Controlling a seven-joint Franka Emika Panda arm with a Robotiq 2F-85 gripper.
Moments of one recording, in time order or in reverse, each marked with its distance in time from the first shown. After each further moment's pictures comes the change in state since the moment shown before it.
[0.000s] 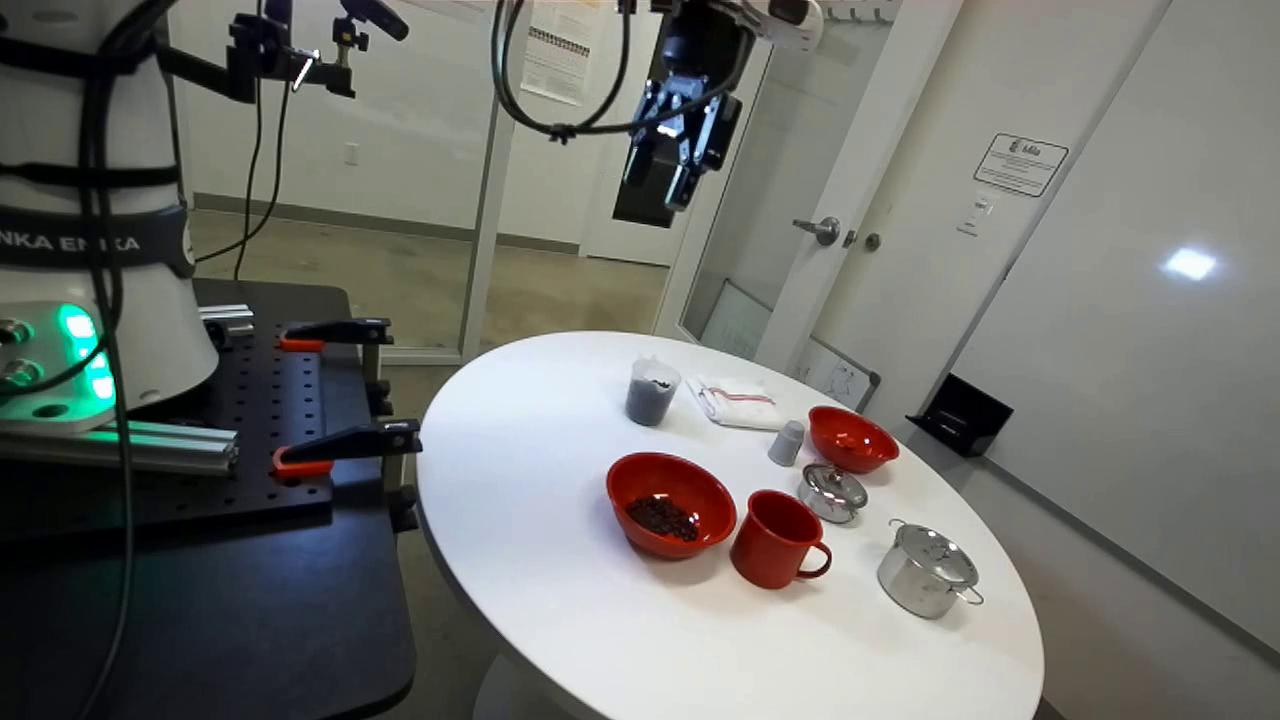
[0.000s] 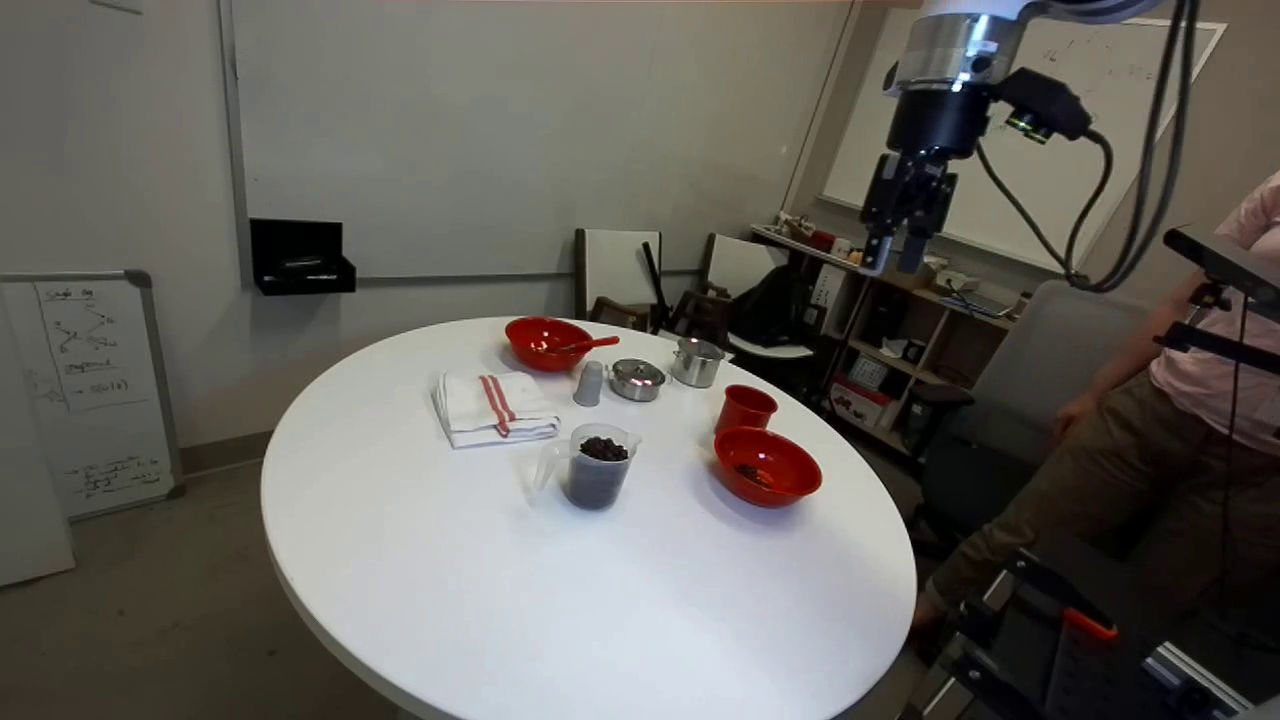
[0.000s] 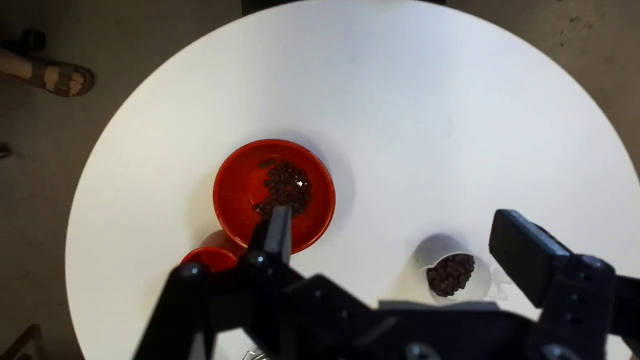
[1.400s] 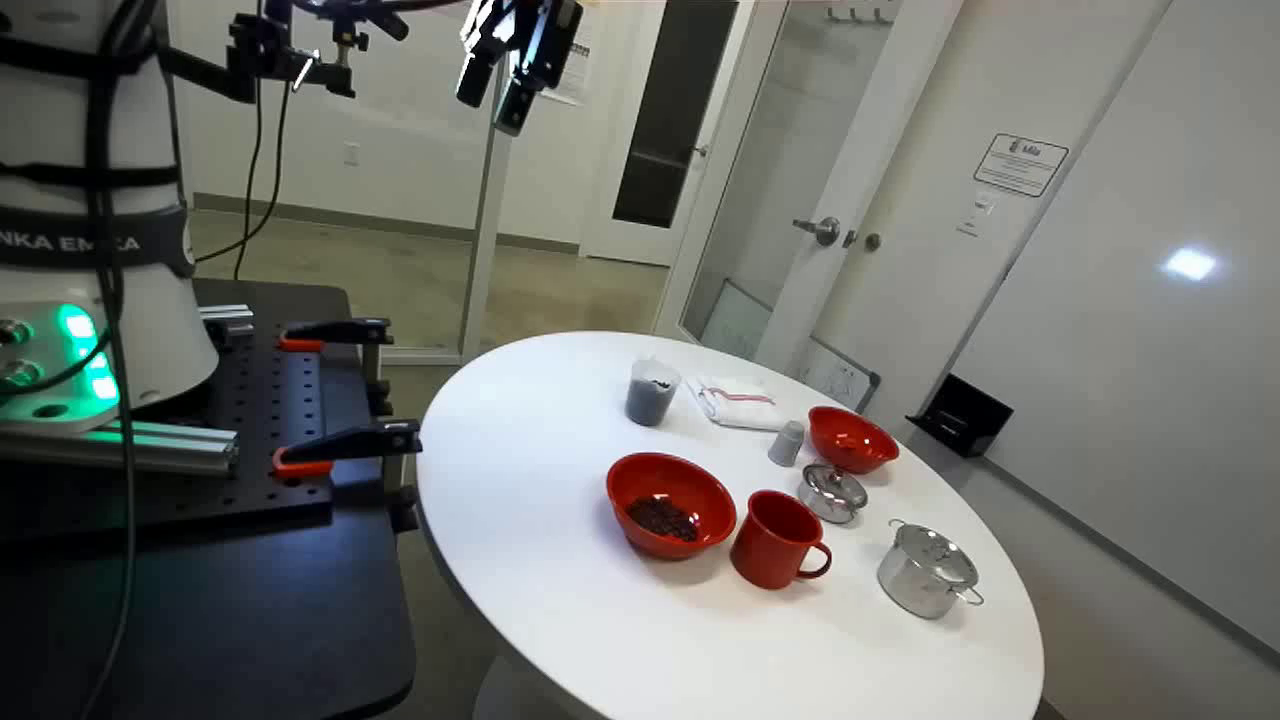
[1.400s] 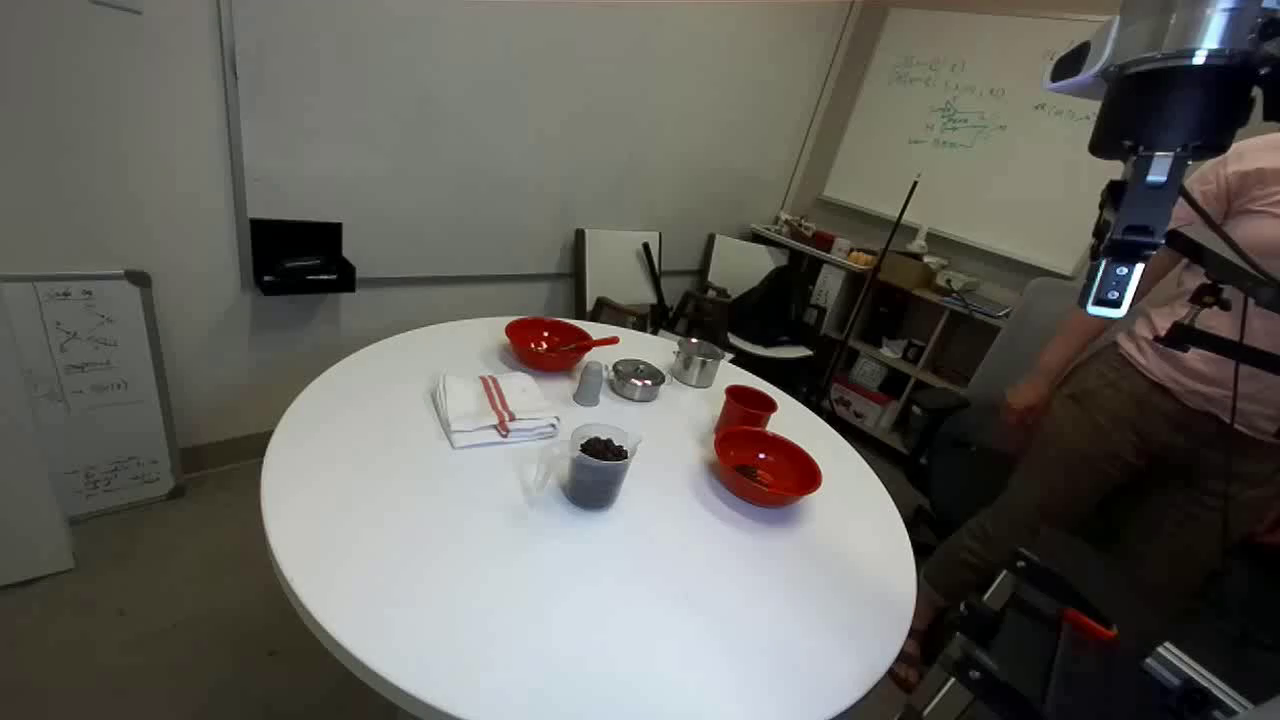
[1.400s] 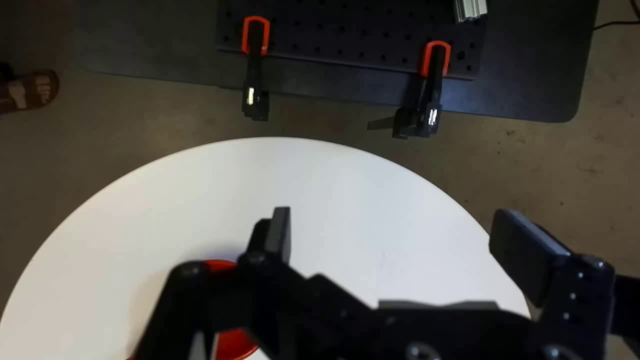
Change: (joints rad) arm 0.026 -0.538 -0.019 -0.341 0.016 -0.284 -0.141
